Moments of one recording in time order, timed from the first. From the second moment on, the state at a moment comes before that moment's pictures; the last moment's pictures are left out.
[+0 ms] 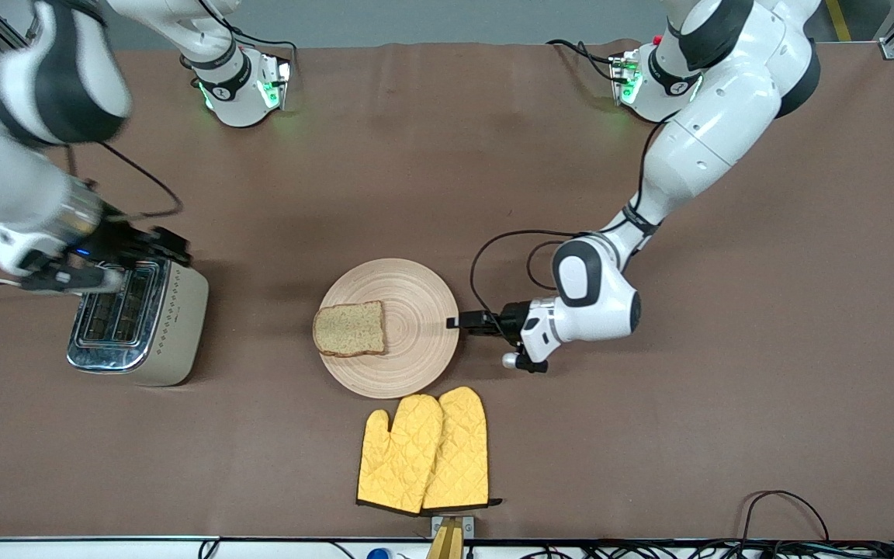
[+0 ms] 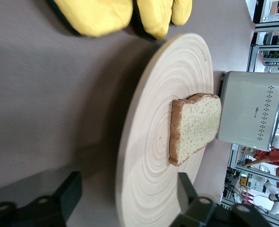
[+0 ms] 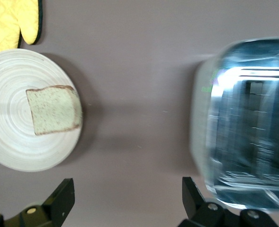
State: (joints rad) left arm -0.09 0.97 -0.53 -1.51 -0.93 2.46 0.38; right arm 0.10 0.09 0.04 -1.89 0.12 1.98 0.11
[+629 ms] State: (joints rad) left arm 0.23 0.83 -0.53 -1.50 -0.28 2.16 0.18; right arm 0.24 0.38 0.04 -1.89 0.20 2.36 0.20
